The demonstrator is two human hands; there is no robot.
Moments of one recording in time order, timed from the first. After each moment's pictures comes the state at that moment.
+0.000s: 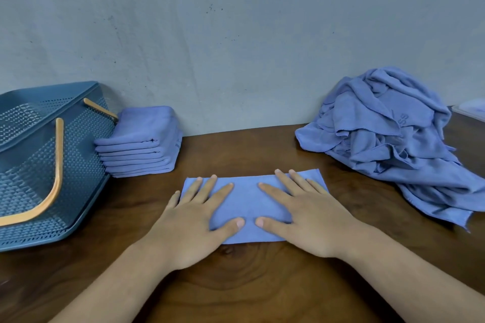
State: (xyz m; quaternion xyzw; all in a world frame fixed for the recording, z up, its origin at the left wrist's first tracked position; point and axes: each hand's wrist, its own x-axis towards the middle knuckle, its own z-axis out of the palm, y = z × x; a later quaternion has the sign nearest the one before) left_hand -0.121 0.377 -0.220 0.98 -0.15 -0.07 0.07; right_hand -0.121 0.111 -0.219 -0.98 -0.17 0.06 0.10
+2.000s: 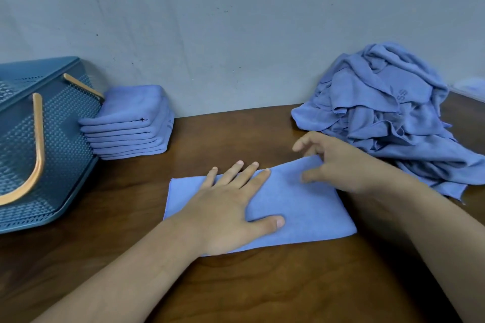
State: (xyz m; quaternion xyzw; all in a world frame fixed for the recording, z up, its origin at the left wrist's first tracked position) left_hand -0.127 0.326 -0.222 0.96 -0.27 -0.08 0.07; right_hand -0.102 0.061 -0.184 -0.91 -0.05 0.08 0.41
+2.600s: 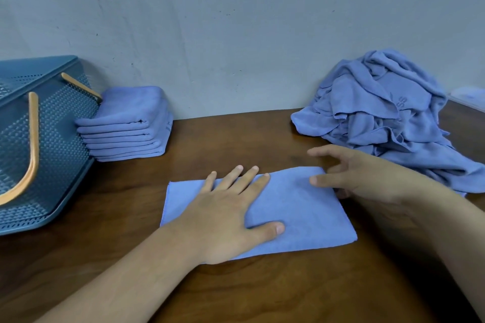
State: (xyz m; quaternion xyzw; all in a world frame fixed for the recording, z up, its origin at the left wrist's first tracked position) left_hand -0.129 0.328 -0.220 0.96 -0.27 -0.07 0.07; right_hand -0.118 0.042 -0.178 -0.84 0.02 0.14 0.52
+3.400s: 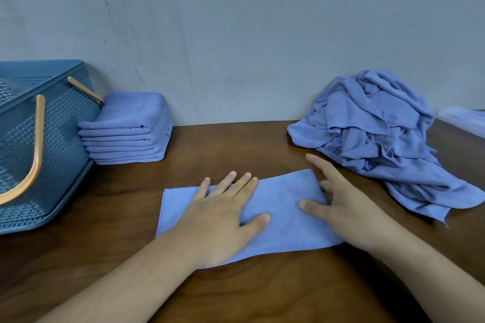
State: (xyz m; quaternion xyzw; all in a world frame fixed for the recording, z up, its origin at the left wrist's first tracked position) left_hand -0.126 0.326 -0.225 0.97 -0.24 -0.04 0.11; right_hand -0.147 0.060 -0.208 -0.88 -0.01 0.03 0.48
